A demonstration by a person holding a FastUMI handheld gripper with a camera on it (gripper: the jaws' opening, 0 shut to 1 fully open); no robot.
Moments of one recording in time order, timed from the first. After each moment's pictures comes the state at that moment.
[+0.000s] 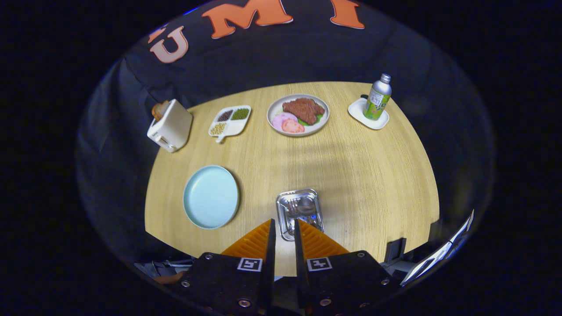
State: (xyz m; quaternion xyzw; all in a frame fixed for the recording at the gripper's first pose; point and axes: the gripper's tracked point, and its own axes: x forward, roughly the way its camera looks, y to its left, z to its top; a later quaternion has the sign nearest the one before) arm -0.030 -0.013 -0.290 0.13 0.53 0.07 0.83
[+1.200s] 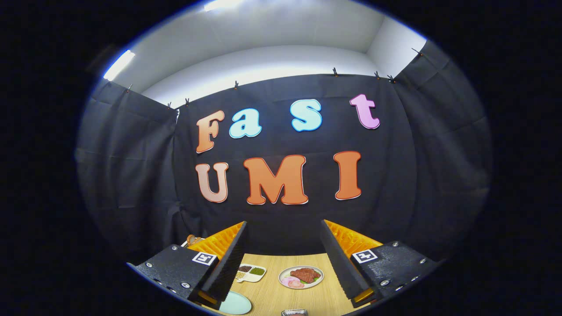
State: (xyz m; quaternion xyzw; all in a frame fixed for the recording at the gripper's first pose) arm 0.039 -0.063 0.009 0.09 -0.03 0.04 1.00
